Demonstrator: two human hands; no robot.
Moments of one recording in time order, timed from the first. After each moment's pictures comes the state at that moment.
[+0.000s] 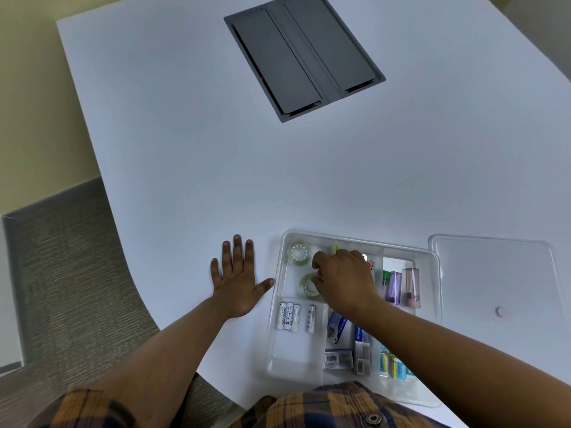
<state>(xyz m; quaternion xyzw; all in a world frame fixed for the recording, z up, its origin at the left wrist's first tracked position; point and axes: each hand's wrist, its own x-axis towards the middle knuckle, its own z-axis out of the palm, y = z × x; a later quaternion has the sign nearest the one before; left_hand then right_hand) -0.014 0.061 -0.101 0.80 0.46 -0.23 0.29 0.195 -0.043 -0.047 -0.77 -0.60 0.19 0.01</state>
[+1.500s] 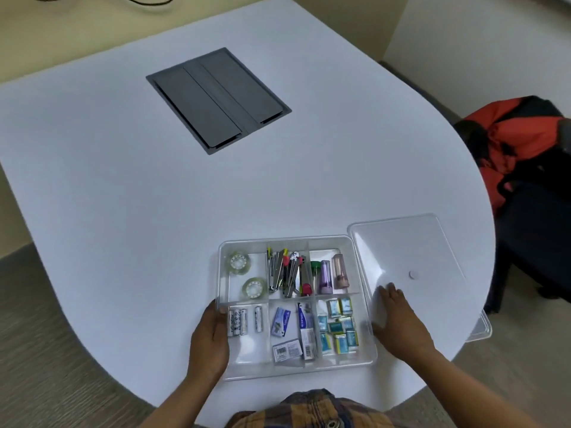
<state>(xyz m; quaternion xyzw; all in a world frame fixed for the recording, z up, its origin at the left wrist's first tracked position) 0.000 -0.052 -0.057 0.64 0.55 0.14 0.52 0.286 -0.272 -0.059 -0.91 -0.31 0.27 0.03</state>
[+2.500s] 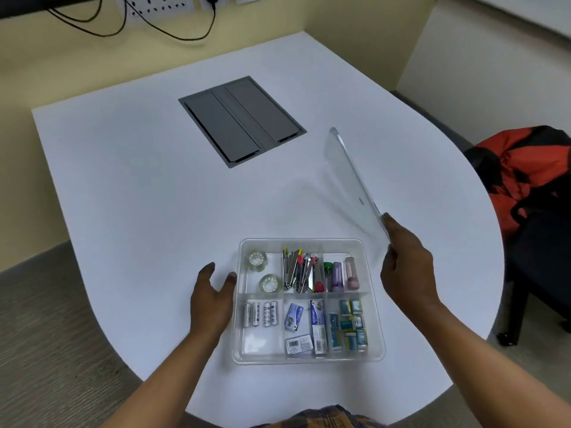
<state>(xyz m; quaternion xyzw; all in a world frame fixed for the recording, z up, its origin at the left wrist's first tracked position) 0.025 -0.008 -0.010 0.59 0.61 0.22 0.49 0.294 -0.182 0.057 -0.84 -0.42 -0.04 0.34</state>
